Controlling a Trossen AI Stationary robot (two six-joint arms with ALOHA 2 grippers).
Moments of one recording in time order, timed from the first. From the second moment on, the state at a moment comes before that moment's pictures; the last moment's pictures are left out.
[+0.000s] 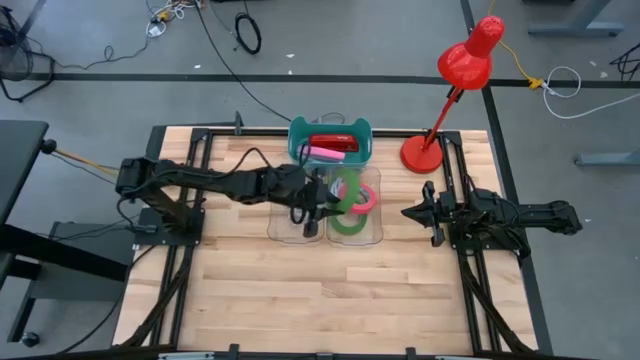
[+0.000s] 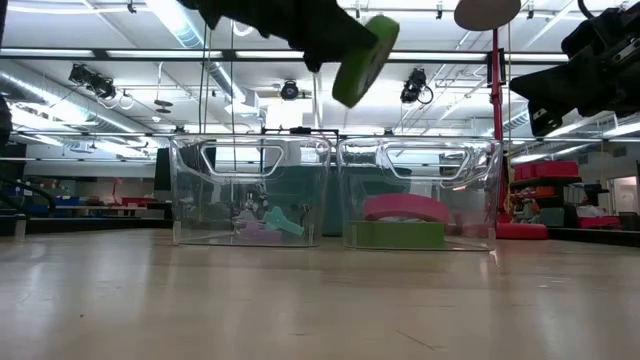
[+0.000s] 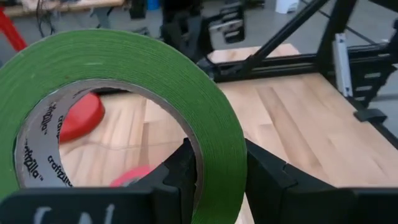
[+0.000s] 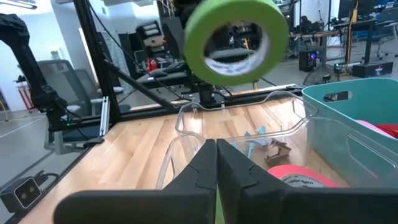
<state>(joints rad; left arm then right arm) 0.03 1.58 1.12 0.12 0.08 0.11 0.02 0.01 0.02 0.01 -0.01 0.14</state>
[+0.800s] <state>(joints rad) 0.08 1.78 1.12 0.24 0.38 0.04 0.02 0.01 0.02 0.01 -0.01 0.14</state>
